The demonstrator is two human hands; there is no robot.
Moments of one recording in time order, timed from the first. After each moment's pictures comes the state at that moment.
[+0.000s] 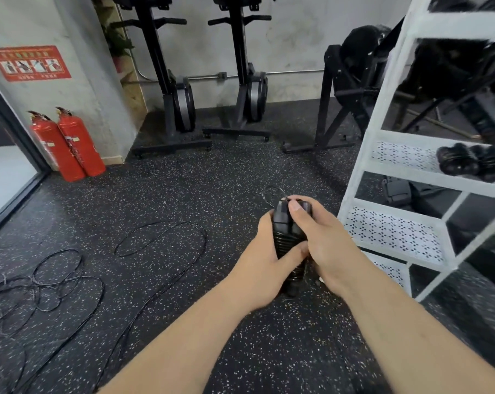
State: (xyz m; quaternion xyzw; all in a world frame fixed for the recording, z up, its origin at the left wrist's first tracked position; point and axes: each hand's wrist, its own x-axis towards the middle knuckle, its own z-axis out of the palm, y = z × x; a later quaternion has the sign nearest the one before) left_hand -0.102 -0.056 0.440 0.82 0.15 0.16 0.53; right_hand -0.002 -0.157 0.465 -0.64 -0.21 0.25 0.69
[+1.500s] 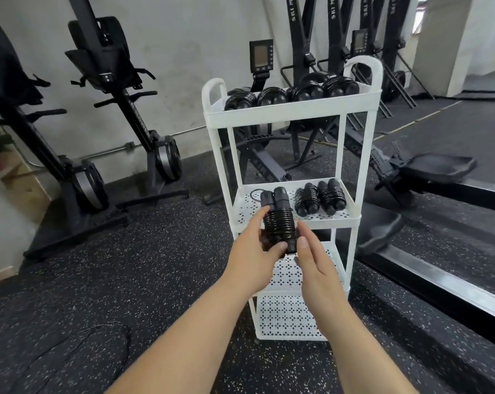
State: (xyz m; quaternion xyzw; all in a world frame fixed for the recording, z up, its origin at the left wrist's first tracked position) left_hand 0.143 -0.185 0.503 0.87 0.08 0.14 0.47; right_hand 0.142 -0.330 0.469 -0.67 -0.11 0.02 0.74
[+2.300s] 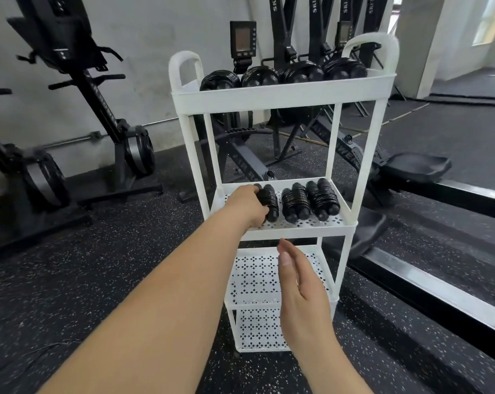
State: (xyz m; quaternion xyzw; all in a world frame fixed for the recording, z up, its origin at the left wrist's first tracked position) left_hand 0.309 -0.158 0.527 0.92 0.13 0.03 0.37; right_hand 0.162 -0.303 0.445 -0.72 -0.06 -0.03 0.69
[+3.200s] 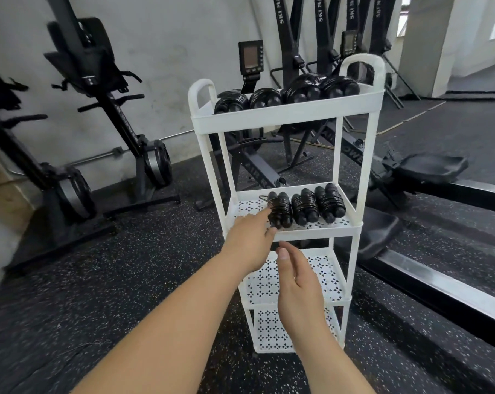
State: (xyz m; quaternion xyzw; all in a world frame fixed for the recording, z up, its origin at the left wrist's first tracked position) left_hand 0.234 -0.155 0.503 0.98 0.02 0.09 0.19; right_hand 0.153 -0.288 0.455 -0.70 -0.05 -0.02 0.71
